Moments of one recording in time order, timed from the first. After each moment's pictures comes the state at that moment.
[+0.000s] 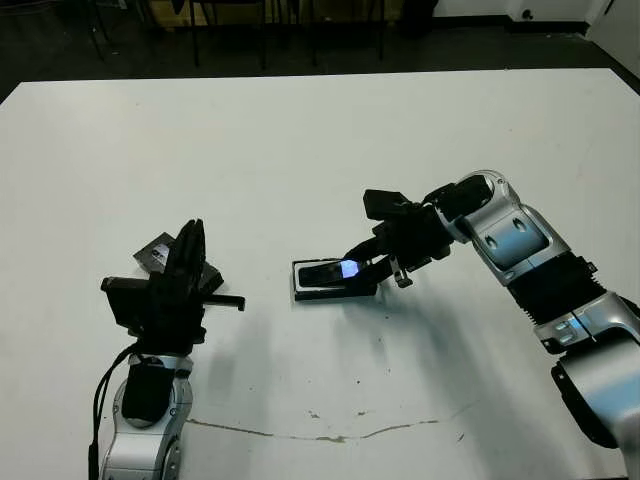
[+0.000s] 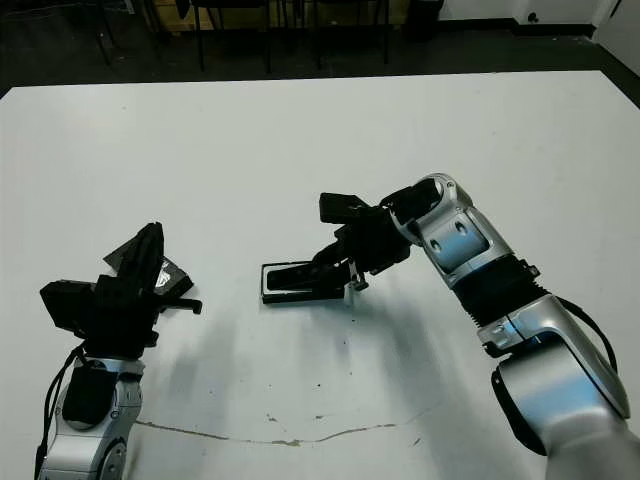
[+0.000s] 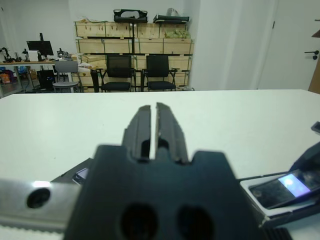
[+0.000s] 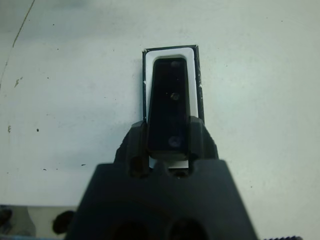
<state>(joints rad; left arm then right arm) 0.24 0.09 -0.05 -0.38 -0.03 -0.08 -0.04 -0.81 -0.49 0.52 0.38 -0.03 0.36 1.43</state>
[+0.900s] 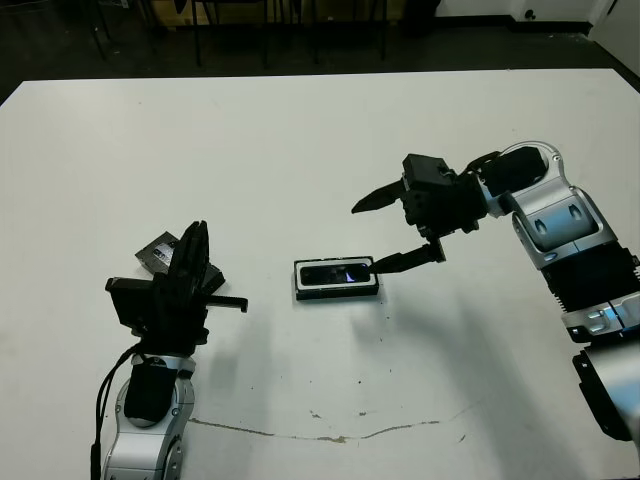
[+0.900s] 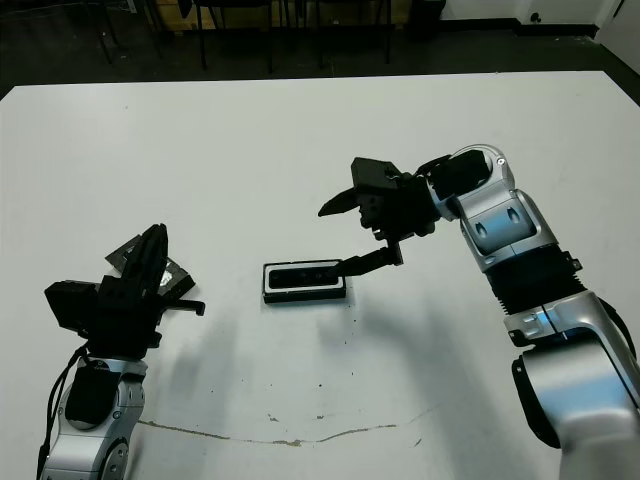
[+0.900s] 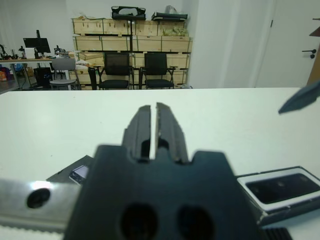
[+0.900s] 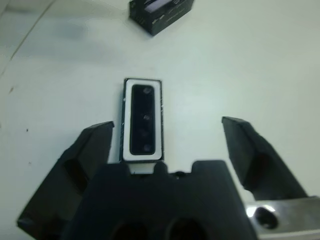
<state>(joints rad) 0.24 0.09 -0.05 -0.37 -0.04 -0.08 -0.05 -0.81 -0.56 0.32 0.35 0.06 0.23 1.41</state>
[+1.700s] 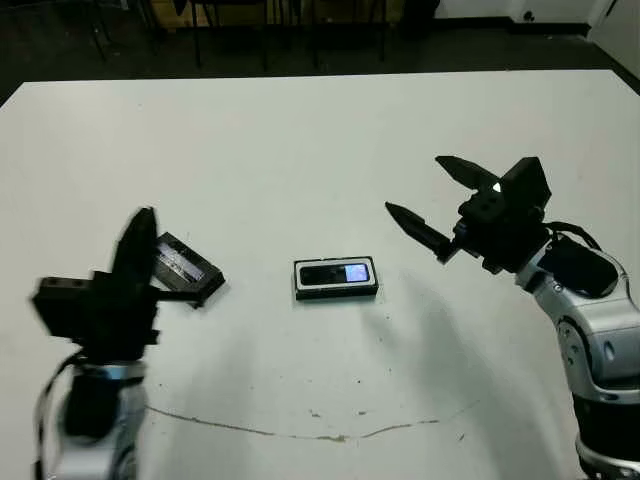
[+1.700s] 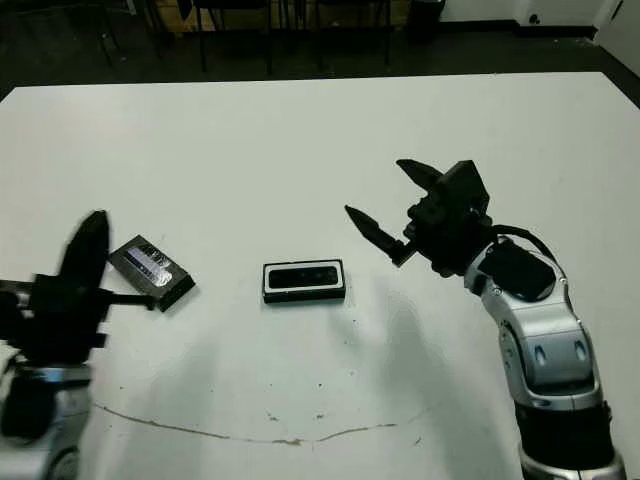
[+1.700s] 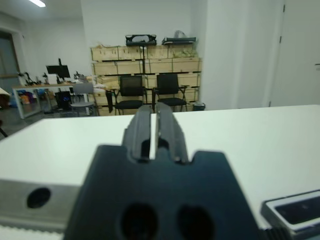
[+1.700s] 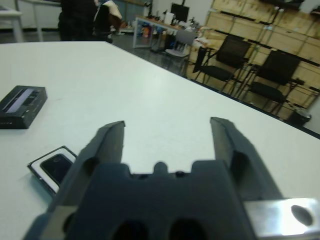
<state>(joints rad) 0.32 0.21 0.19 -0.63 -0.18 -0.01 -0.11 -0.21 -0.42 -0.01 -0.35 0.19 0.42 0.56</state>
